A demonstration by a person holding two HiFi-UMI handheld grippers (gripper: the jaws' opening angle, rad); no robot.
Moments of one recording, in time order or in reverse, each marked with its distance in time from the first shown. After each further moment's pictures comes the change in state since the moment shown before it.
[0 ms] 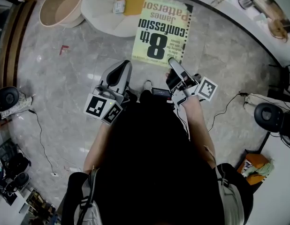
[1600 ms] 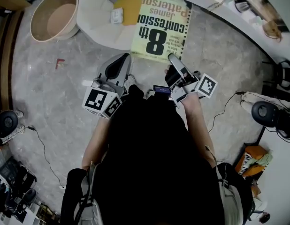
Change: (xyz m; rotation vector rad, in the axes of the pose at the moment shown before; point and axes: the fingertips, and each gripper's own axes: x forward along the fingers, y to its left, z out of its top) left arm 0.008 0.003 -0.002 0.063 0.025 0.001; right arm 0.001 0.005 0.002 0.007 0.009 -0.023
